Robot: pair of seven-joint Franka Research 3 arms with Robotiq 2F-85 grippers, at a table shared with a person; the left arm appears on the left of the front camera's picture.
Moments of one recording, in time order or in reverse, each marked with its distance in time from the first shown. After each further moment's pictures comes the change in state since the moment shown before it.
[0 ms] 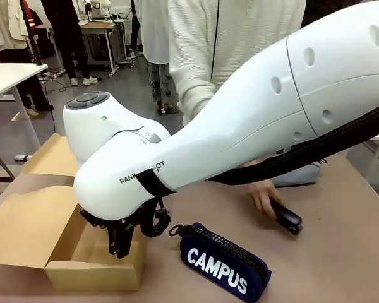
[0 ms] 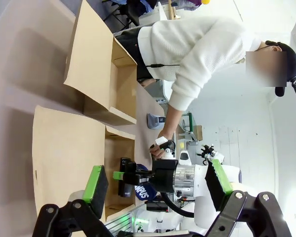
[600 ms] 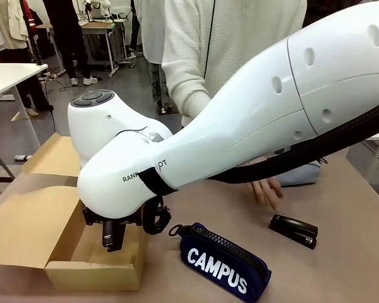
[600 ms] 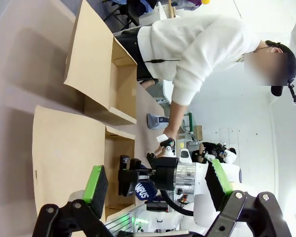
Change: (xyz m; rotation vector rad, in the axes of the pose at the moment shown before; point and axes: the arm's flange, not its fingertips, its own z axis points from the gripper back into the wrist) left arm 0.000 0.000 0.000 0.000 0.000 0.000; right arm 0.006 0.000 0.000 0.032 -0.010 0.001
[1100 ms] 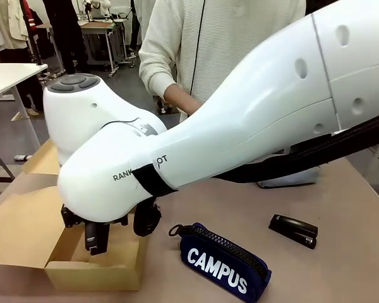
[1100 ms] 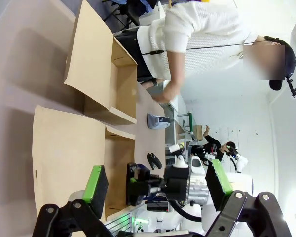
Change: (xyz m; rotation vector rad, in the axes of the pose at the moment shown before) left arm 0.000 0.000 0.000 0.000 0.000 0.000; right arm -0.019 0.012 0.032 0.062 -0.021 0.078
